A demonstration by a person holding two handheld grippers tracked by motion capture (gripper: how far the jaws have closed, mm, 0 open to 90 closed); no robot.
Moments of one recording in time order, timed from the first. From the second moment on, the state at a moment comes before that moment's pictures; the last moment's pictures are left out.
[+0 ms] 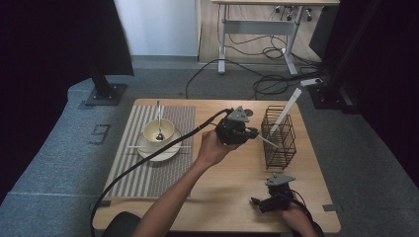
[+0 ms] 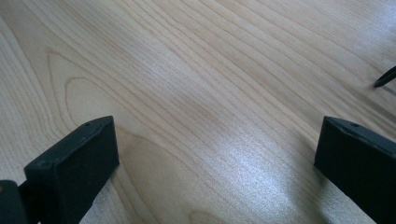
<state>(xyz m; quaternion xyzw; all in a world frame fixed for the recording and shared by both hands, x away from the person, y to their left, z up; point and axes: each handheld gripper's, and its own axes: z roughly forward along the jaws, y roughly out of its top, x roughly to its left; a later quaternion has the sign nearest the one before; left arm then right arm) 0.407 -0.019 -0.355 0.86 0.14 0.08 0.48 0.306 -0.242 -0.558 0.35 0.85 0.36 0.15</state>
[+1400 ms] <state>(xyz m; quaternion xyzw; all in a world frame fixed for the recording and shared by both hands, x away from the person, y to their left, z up) 0.392 0.072 -0.333 0.85 0.17 0.07 0.50 0.308 -0.242 -0.558 0.35 0.85 0.36 0.15</state>
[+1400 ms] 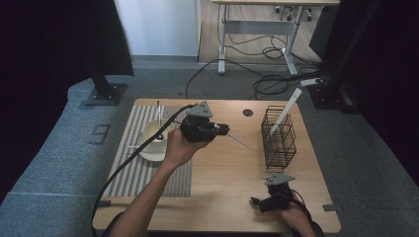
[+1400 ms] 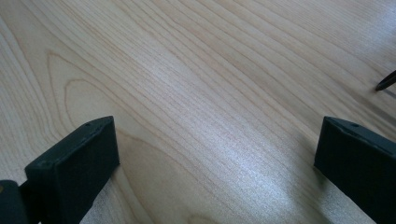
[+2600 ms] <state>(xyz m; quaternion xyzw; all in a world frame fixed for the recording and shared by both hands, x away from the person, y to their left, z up) 0.374 0.086 -0.403 0.85 0.16 -0.02 0.49 0.344 -0.194 -0.521 0.27 0.86 0.43 0.10</state>
